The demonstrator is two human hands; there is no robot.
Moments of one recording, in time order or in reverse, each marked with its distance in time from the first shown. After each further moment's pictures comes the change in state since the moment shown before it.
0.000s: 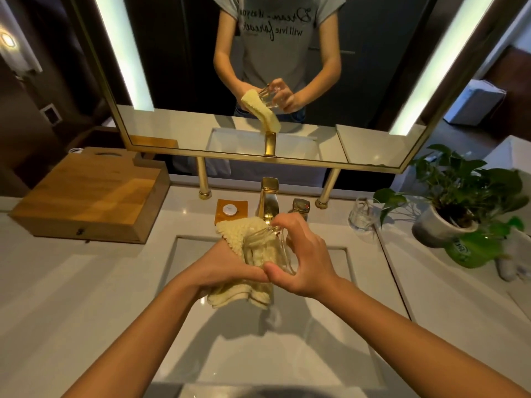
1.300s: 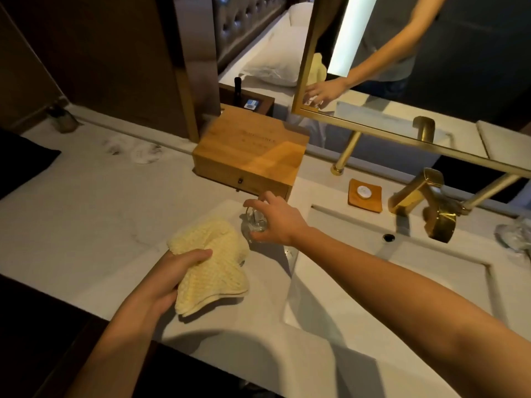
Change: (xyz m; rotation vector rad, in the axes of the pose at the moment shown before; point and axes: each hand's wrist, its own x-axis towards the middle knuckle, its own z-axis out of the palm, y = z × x) left_hand -0.222 -0.129 -0.214 -0.677 0.720 -0.367; right_hand 0.111 -0.115 0.302 -0.307 -0.721 0.007
